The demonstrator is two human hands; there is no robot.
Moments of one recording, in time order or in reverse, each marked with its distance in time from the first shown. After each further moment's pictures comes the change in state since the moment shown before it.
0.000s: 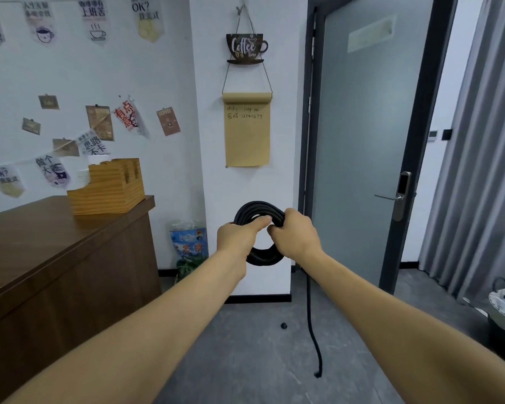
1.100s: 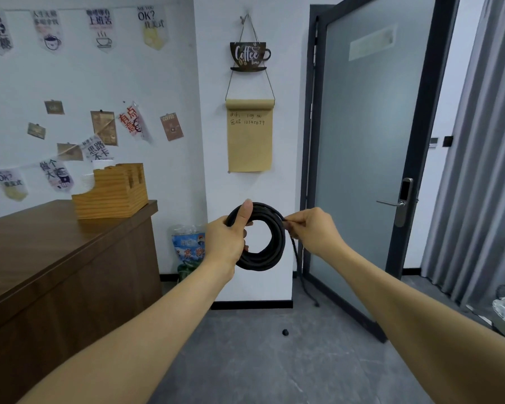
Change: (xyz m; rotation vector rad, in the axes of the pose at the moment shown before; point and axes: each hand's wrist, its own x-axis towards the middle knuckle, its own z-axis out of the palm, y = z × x) left_hand -0.004 0.010 -0.022 0.039 0.045 0.301; right_hand 0.014 0.017 -0.024 0.141 -0.019 -0.133
